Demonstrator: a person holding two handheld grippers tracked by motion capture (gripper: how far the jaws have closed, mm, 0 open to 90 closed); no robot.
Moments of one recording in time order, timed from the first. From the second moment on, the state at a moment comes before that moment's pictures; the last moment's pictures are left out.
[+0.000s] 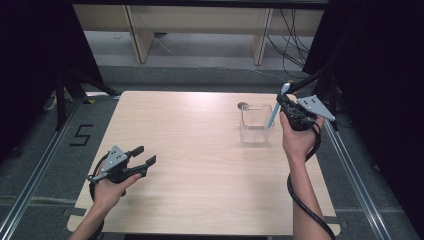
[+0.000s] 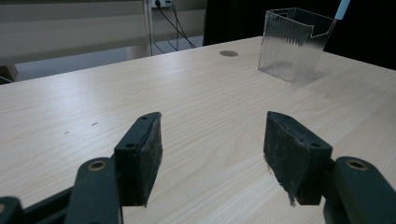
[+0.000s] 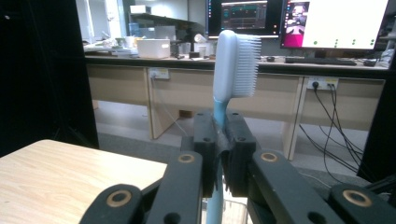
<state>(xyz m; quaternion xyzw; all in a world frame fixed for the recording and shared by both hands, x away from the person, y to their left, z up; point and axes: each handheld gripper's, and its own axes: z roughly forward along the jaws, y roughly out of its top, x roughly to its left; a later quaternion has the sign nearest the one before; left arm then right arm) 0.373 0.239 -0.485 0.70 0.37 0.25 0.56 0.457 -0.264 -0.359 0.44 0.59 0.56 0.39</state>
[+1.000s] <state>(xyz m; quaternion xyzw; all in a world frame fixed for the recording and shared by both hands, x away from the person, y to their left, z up) 0.374 0.238 -0.486 0.70 0.37 0.25 0.56 0.476 -0.273 -0.370 0.46 0.58 0.54 0.40</state>
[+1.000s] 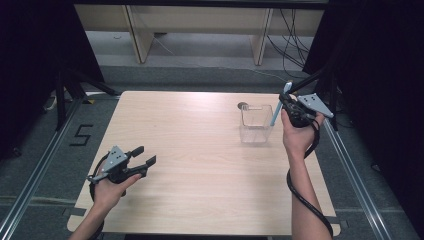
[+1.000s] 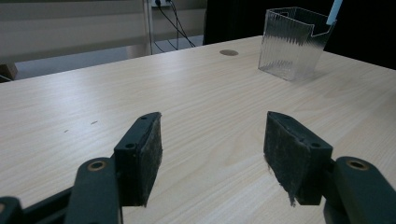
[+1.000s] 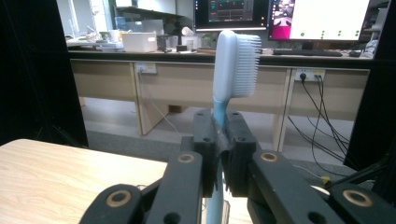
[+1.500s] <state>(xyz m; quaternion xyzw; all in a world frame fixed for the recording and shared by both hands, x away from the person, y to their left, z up) 0.375 0.236 -0.485 0.70 0.37 0.25 0.56 0.478 -0.274 -0.385 0.47 0.59 0.53 0.40</state>
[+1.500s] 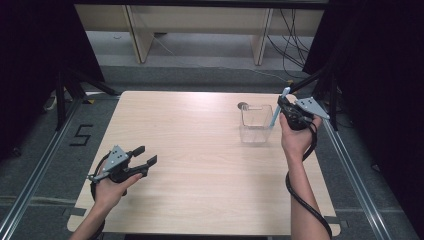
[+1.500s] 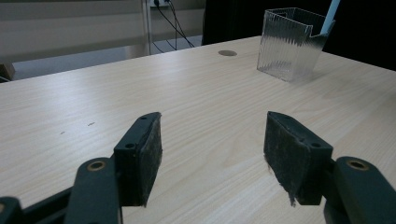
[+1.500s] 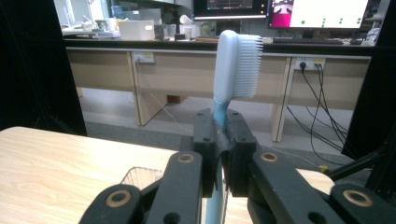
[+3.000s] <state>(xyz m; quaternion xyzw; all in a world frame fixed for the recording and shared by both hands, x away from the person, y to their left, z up) 0.374 0.240 -0.490 0.70 0.38 0.25 0.56 0.475 -0.272 -0.428 0.49 0.60 0.51 0.37</state>
